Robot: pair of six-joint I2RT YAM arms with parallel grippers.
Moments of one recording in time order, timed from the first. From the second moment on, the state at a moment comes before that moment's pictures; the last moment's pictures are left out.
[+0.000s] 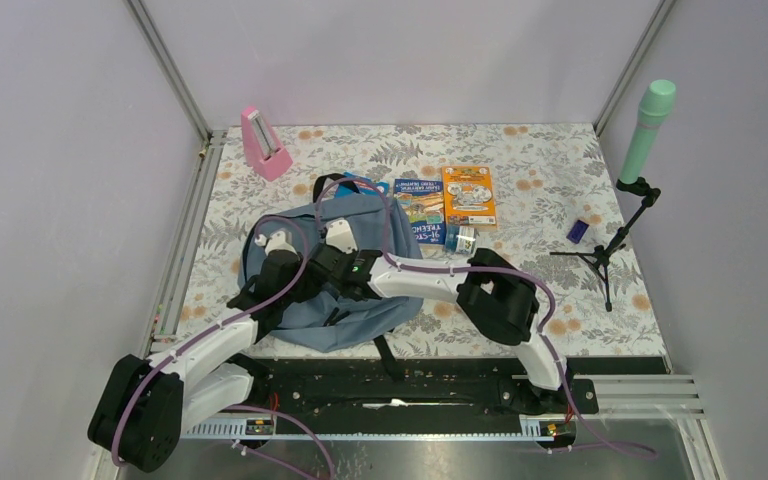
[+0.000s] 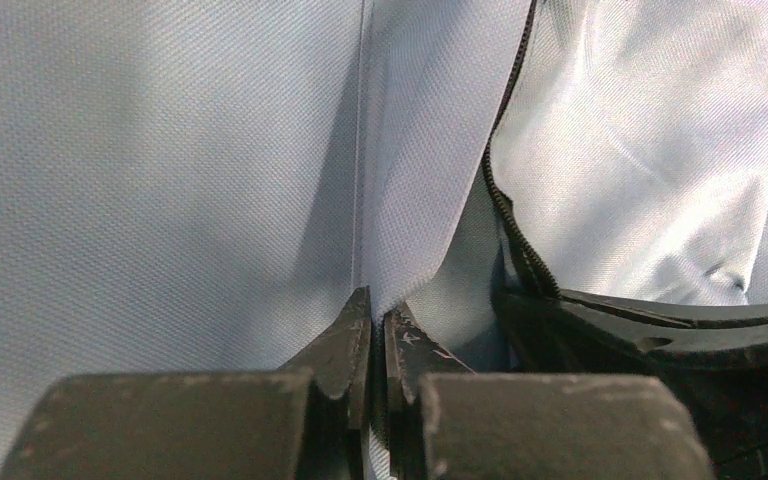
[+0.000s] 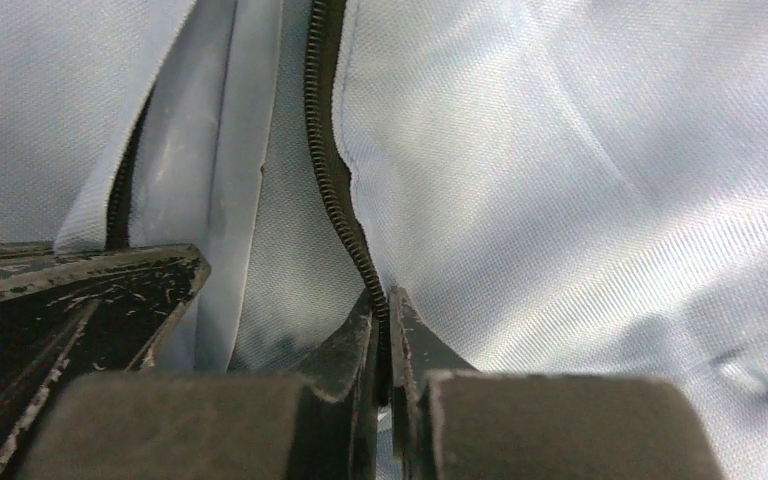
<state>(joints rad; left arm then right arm) -0.41 1.00 0.32 0.00 -0.09 -0.75 1.15 2.13 1.59 -0.51 0.52 0.63</state>
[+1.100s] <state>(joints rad) -0.36 1.06 0.39 -0.01 -0.13 -0.70 1.15 1.77 1.26 -0.11 0.43 0.50</state>
